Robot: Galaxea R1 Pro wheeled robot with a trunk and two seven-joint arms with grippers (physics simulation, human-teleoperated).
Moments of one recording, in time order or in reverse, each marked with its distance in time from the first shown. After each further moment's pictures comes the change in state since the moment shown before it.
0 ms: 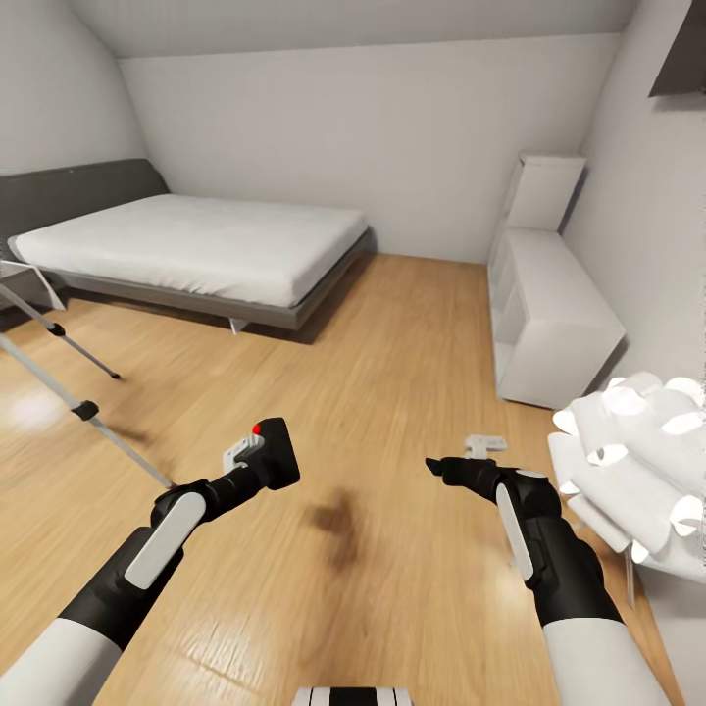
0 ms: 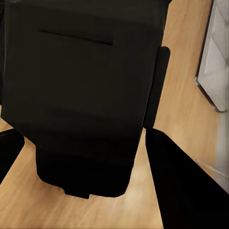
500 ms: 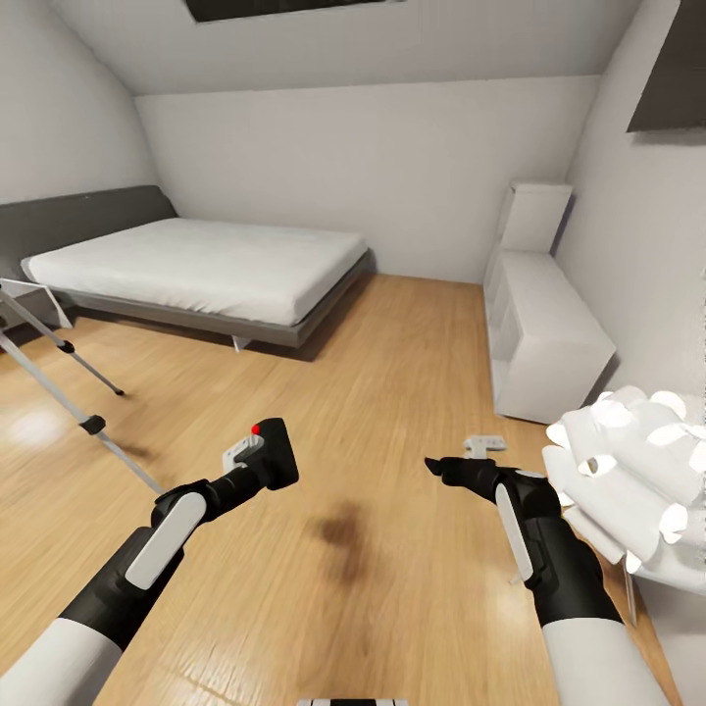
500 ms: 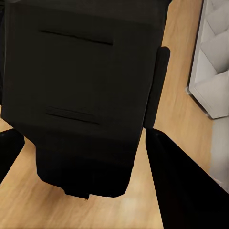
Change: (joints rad) left arm 0.000 -0.001 0.000 0.001 -0.009 -0.003 0.009; right arm 0.000 0.002 0.000 0.000 -0.001 -0.003 0.000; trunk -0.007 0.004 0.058
